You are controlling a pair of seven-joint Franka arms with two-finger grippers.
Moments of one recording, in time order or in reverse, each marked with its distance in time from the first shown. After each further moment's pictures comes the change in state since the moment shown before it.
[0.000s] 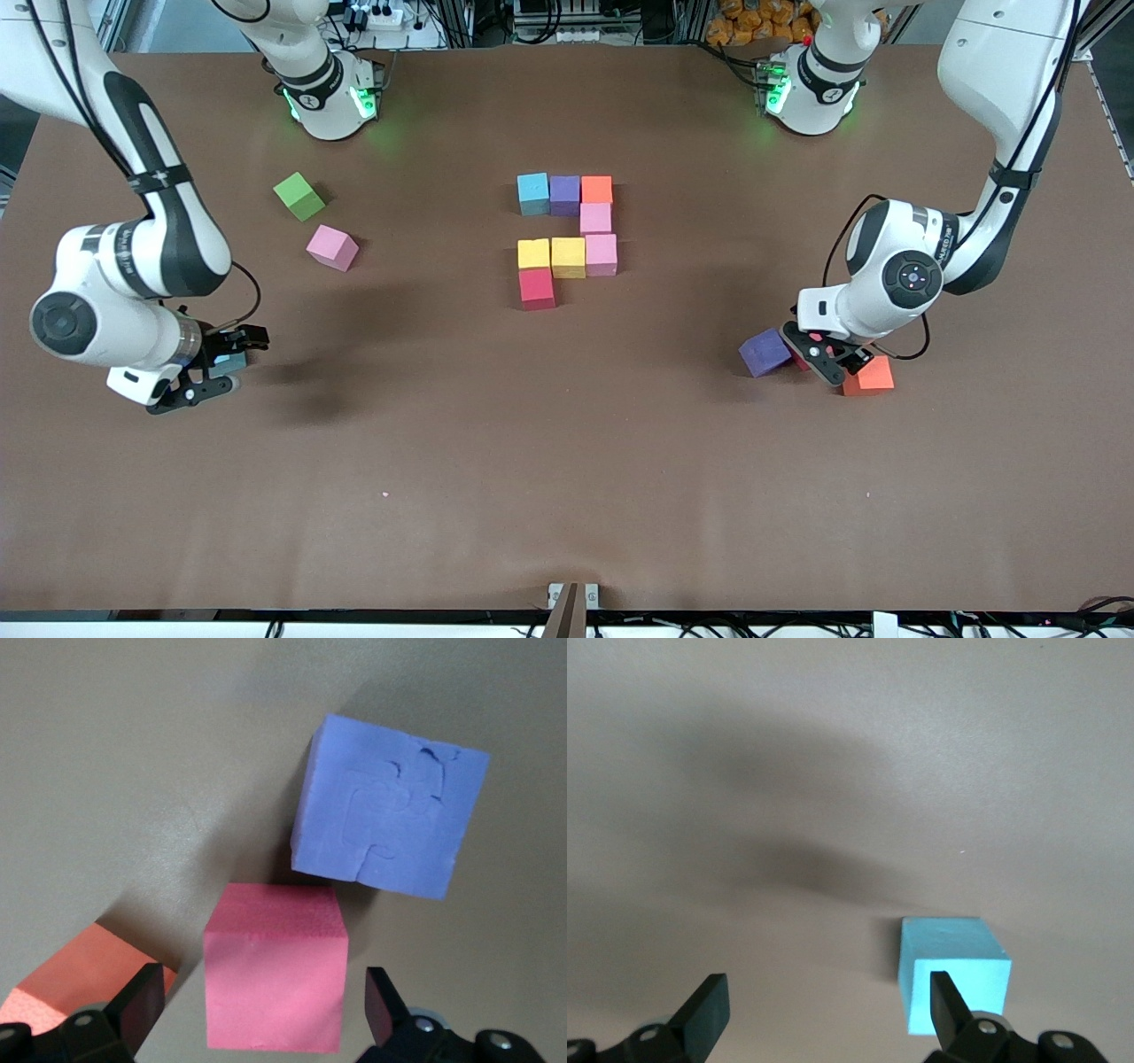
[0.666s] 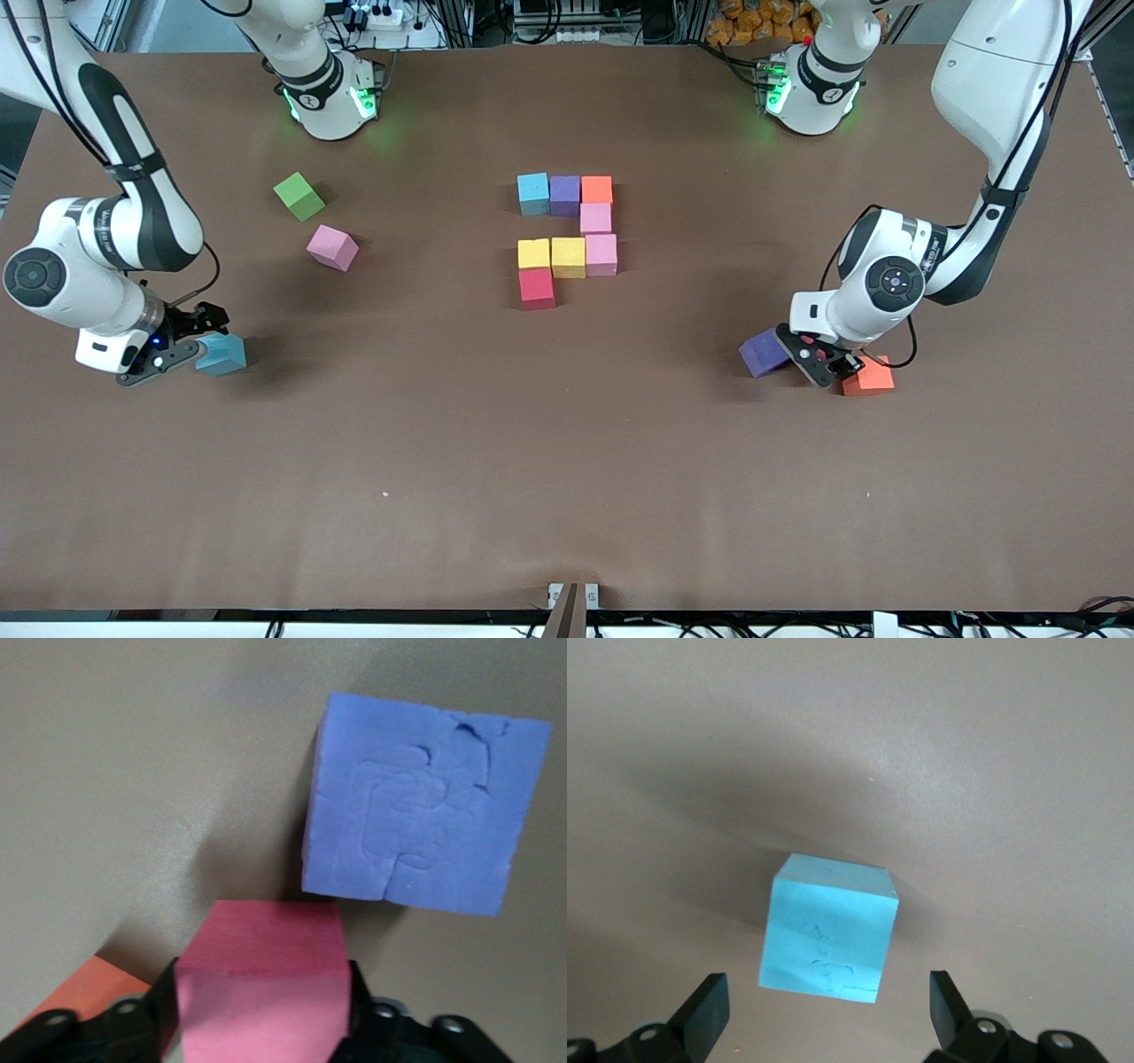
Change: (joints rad) left arm 0.003 0.051 0.002 0.001 0.111 0.070 0.000; right arm -0.188 -0.028 -0.005 -0.162 -0.050 0.209 -0.266
